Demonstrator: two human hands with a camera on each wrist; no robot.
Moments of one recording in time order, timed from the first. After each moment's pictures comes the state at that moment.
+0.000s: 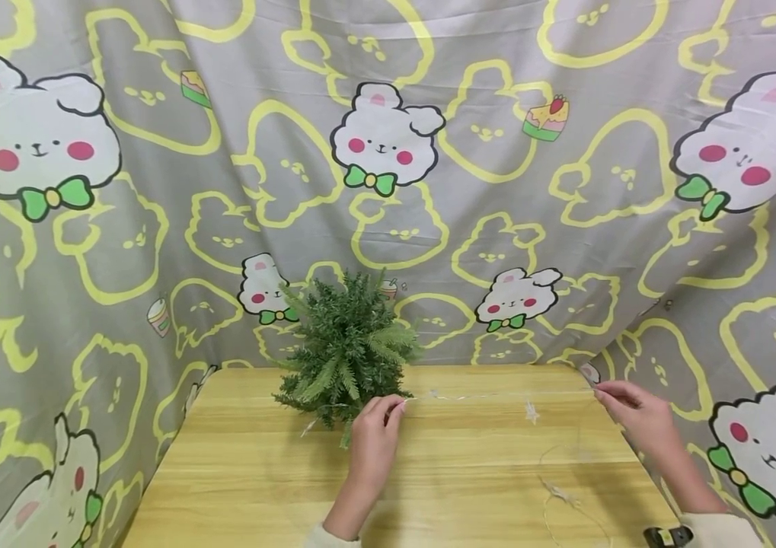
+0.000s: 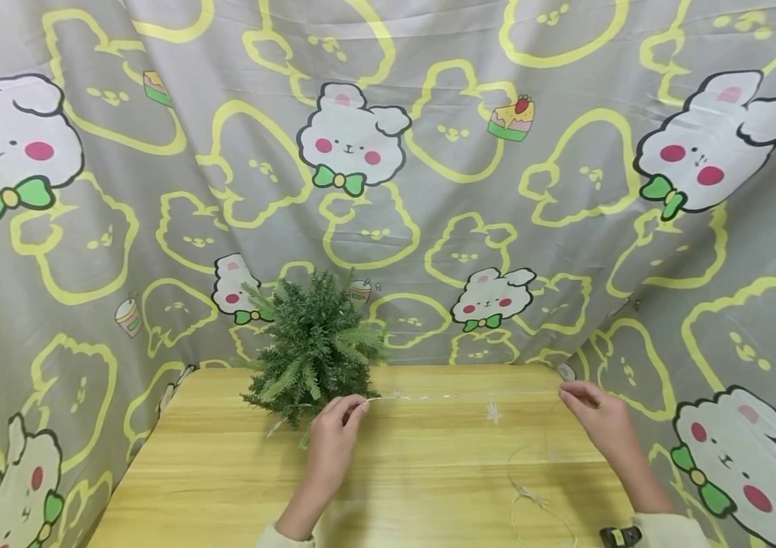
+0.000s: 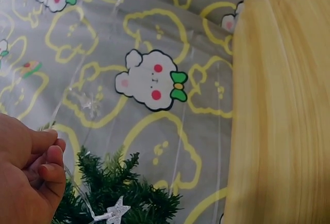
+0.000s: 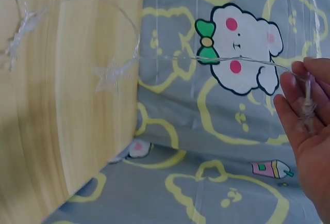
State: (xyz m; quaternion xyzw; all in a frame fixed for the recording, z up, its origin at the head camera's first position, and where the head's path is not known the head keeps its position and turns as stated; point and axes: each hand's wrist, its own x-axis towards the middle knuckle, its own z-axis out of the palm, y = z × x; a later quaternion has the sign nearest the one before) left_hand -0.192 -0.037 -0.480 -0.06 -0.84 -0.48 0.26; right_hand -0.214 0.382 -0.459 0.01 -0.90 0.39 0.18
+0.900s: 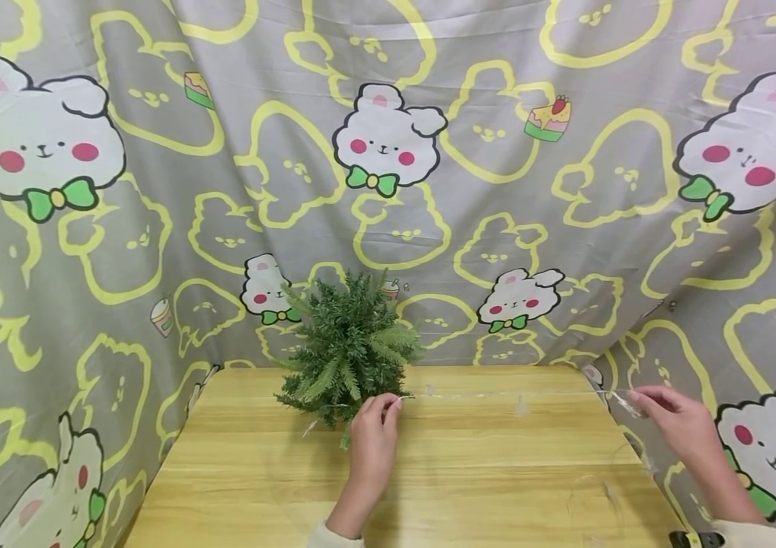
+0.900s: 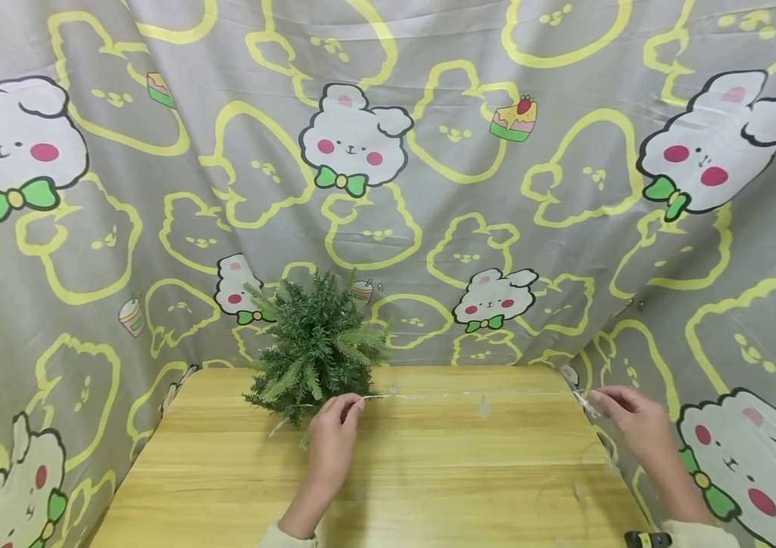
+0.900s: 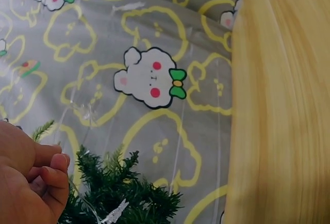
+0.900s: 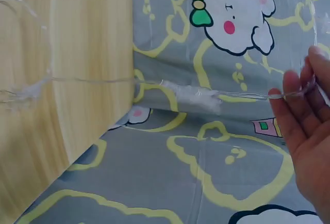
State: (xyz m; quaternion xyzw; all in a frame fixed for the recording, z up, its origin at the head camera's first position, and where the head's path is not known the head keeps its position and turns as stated) left_hand -0.194 -0.035 -0.480 0.00 -0.85 -0.47 0.25; right_hand -0.209 0.423 -0.455 -0.04 -0.92 0.37 0.16
